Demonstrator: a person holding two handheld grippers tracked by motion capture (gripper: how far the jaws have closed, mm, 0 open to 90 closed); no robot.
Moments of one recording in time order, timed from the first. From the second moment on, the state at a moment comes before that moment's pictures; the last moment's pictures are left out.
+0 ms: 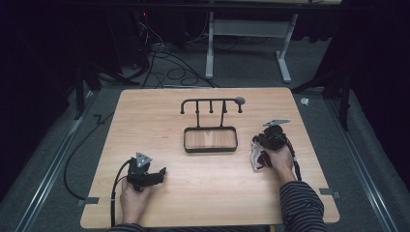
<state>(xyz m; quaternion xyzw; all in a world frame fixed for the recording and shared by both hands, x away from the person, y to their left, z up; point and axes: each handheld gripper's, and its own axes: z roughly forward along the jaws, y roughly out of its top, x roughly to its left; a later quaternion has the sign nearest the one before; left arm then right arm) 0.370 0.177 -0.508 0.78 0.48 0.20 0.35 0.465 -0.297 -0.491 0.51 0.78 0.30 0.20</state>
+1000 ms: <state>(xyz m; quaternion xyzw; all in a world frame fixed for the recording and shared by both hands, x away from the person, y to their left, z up) 0.371 0.177 -0.508 0.78 0.48 0.20 0.35 0.425 -0.295 -0.433 0.47 0.75 0.39 0.25</state>
